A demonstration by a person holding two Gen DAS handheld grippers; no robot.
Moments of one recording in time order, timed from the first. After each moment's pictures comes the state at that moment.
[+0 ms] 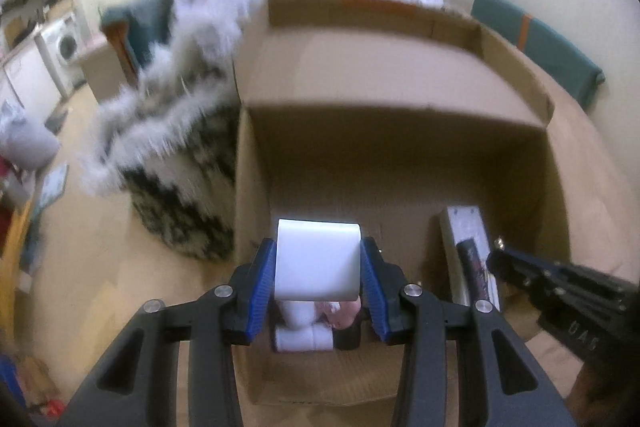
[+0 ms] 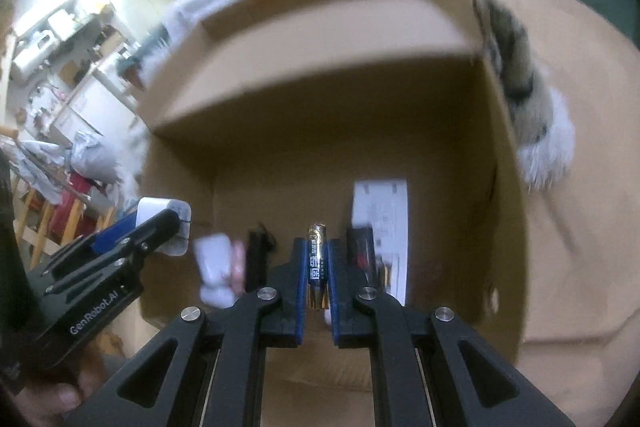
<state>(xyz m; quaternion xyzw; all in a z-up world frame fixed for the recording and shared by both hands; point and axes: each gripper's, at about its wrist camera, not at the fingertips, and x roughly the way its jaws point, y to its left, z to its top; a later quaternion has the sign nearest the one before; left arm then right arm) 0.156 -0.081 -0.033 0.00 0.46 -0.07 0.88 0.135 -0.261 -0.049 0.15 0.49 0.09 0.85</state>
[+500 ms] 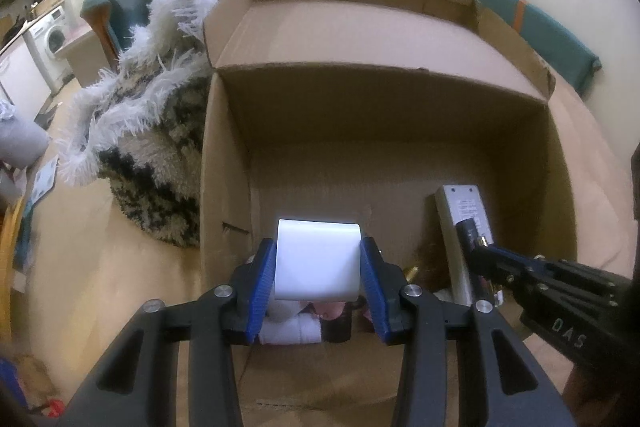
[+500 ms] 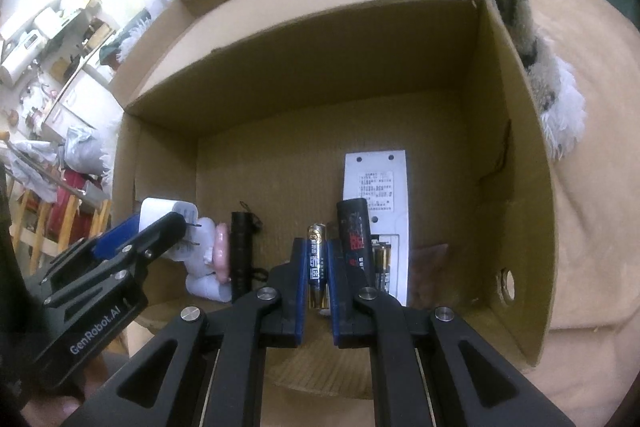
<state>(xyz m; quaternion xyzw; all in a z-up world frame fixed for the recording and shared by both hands) 0.159 -0.090 -0.048 0.02 0.48 -0.07 0.88 0.143 -0.260 -0.068 0.15 0.52 0.09 0.84</state>
